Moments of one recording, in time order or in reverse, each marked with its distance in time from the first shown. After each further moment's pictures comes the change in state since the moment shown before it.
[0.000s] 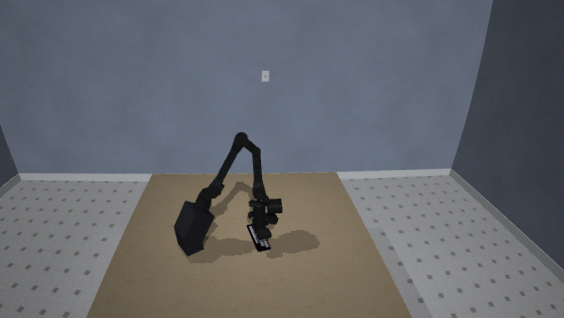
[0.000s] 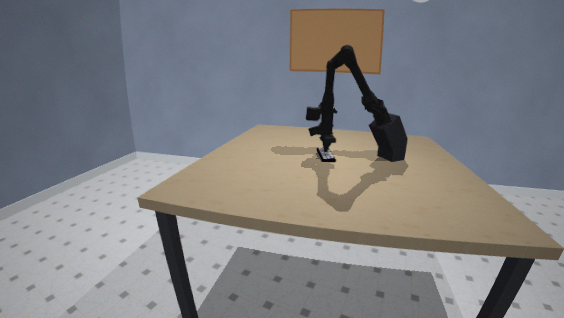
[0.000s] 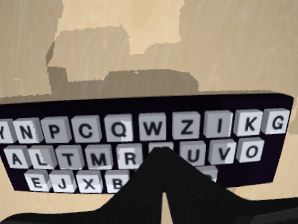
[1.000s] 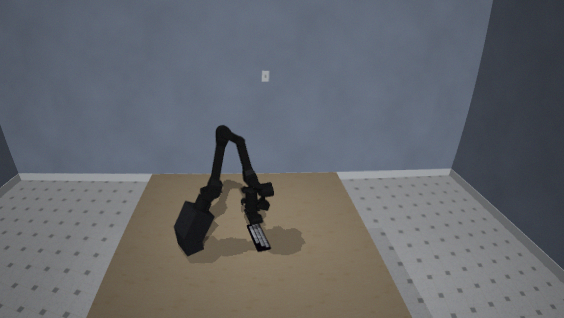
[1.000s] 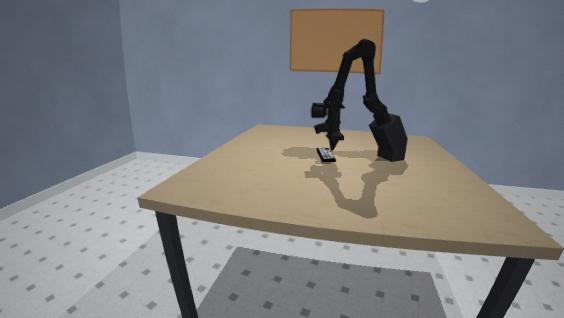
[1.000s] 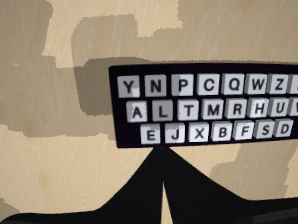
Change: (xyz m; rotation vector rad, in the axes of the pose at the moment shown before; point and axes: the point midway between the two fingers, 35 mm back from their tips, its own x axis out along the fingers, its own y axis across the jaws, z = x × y) arm -0.031 0.077 -0.017 -0.003 0.014 0.006
